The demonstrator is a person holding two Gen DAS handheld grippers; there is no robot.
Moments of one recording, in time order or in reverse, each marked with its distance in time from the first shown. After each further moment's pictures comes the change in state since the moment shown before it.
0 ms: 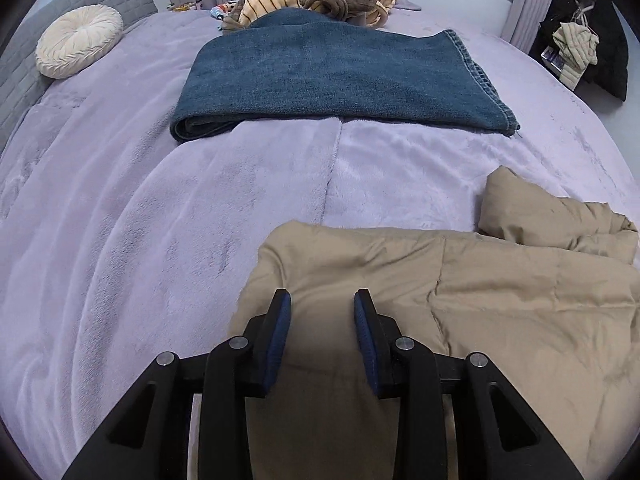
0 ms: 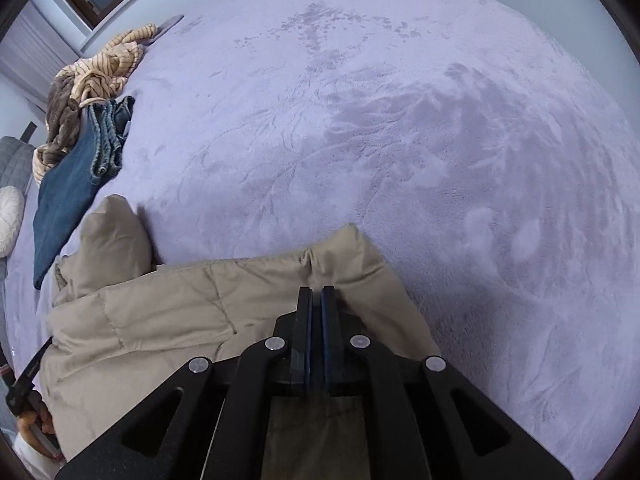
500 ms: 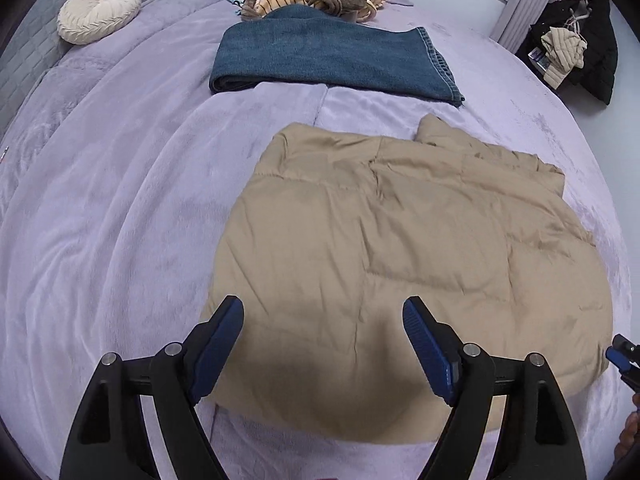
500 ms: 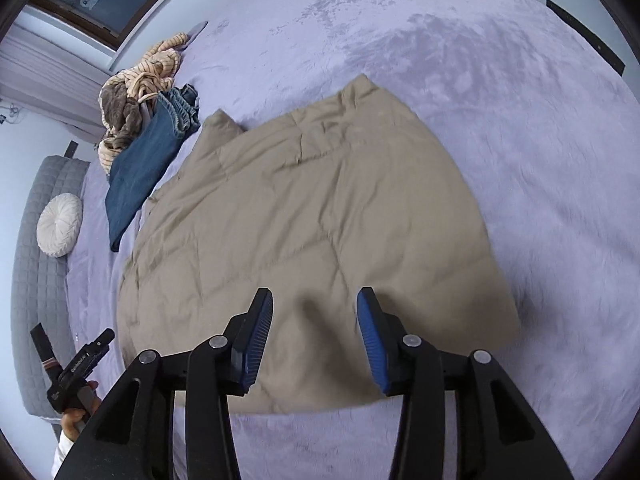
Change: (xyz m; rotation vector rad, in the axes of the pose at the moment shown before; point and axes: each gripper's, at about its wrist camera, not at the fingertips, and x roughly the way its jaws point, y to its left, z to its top) left arm -0.109 -0.002 -0.092 -0.050 0.078 -0.059; right arm -0.095 0.006 -0.139 0.126 0.084 0.181
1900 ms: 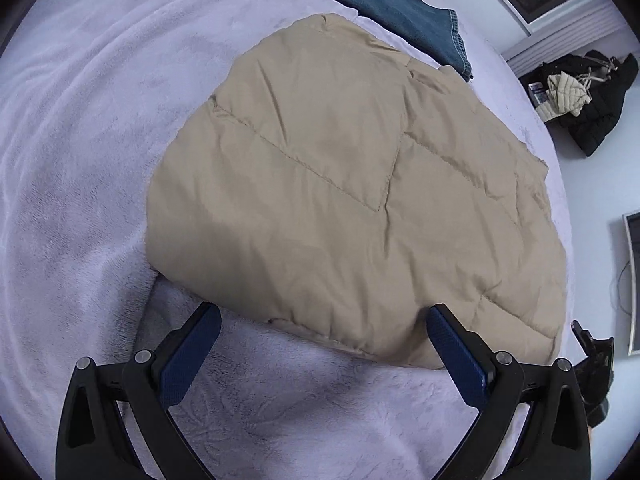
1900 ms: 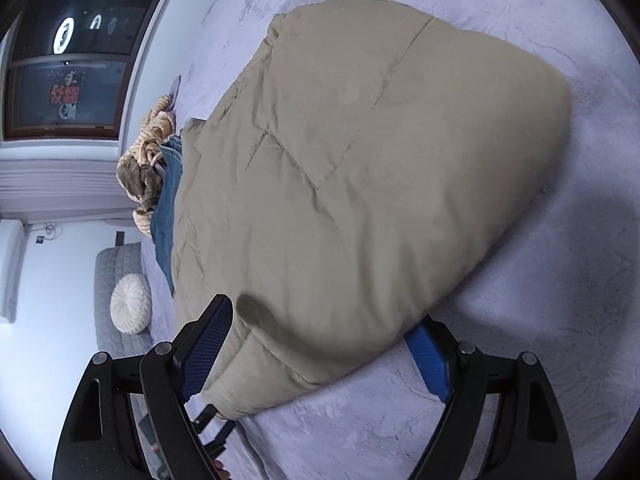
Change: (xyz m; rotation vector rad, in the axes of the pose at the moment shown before) left arm 0.043 0.051 -0.084 -0.264 0.151 -0.292; right arm 0.062 -0.038 -0.047 0.400 -0.056 0.347
